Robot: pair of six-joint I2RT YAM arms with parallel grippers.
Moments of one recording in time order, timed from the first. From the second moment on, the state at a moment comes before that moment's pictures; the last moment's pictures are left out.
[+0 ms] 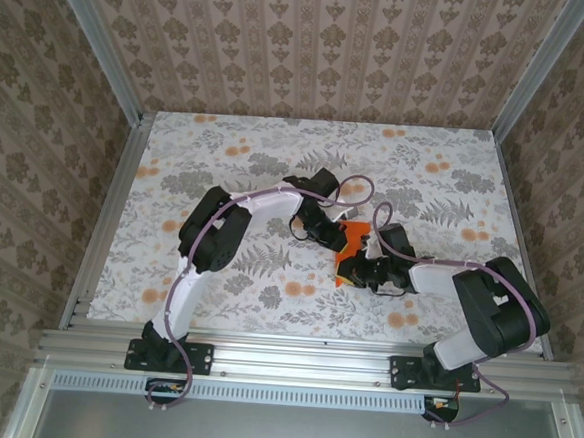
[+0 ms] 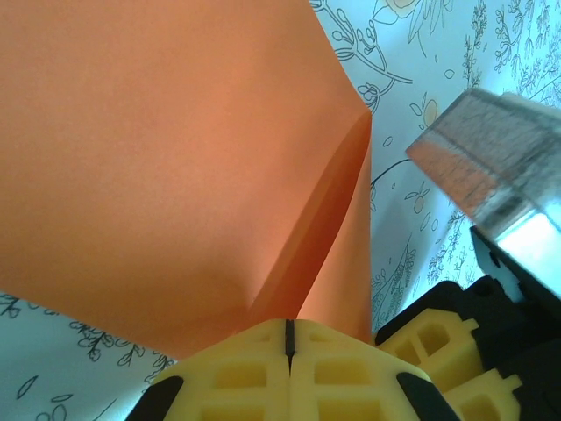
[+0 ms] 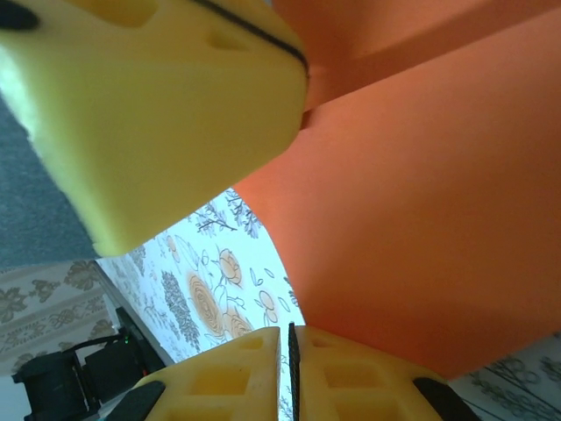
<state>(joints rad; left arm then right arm) -0.78 2.25 1.68 -0.70 0.72 -0.12 0.38 1.53 0.47 0.14 -0.66 0.87</state>
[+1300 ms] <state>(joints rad) -0.77 2.19 1.64 -0.70 0.59 -0.20 0.32 1.25 0.53 -0.22 -0.48 0.76</state>
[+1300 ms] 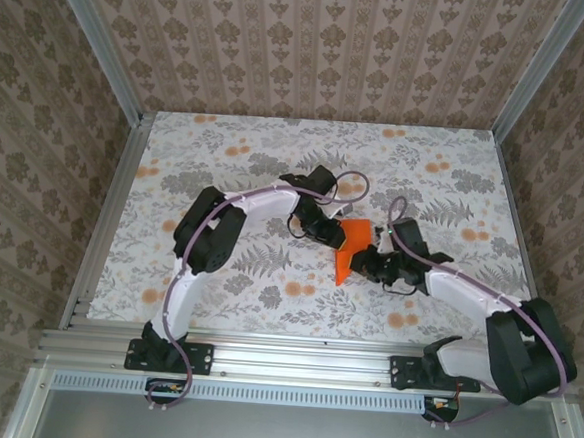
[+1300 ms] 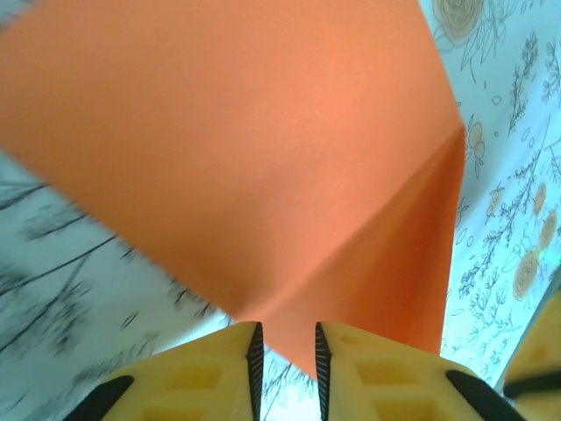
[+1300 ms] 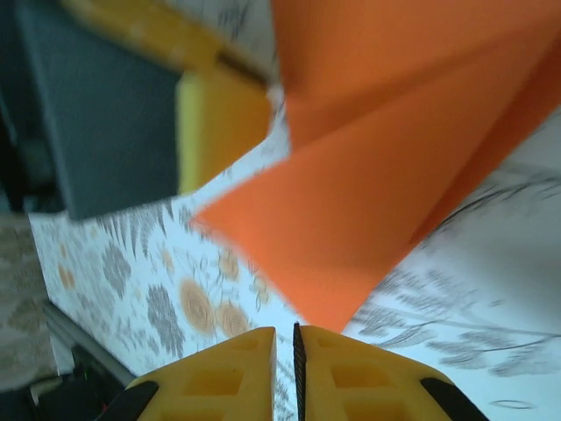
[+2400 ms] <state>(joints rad) -0.99 2.09 1.53 -0.58 0.39 -0.38 0.23 1.69 0.73 -0.15 -0.54 0.70</state>
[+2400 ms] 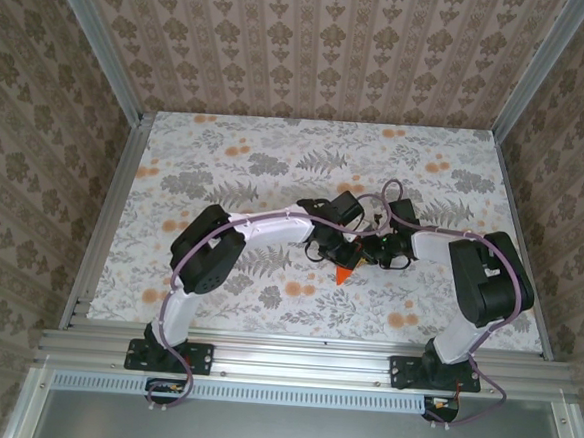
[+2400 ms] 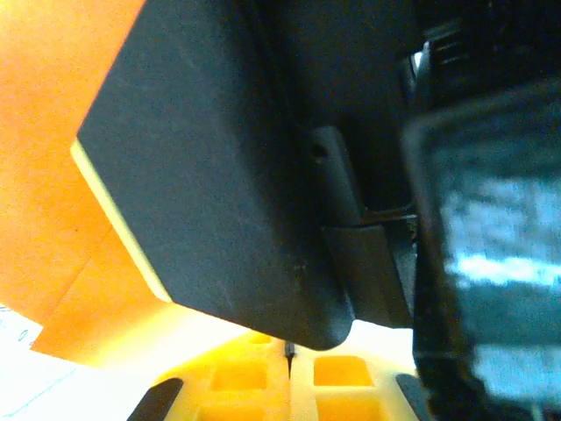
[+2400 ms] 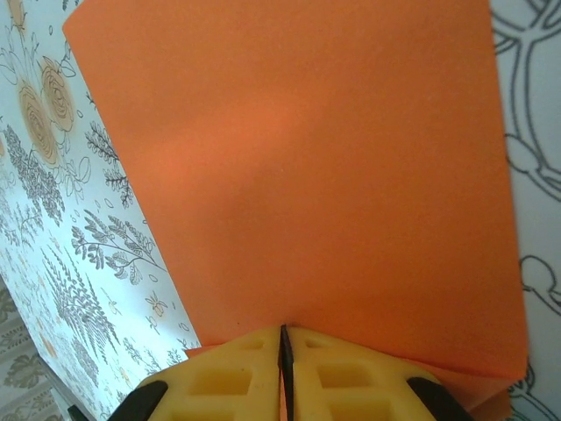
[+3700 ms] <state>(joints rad) -0.99 1.95 1.14 -0.24 0.42 -0.51 0.20 1.72 0.73 -0.11 -0.60 0.68</state>
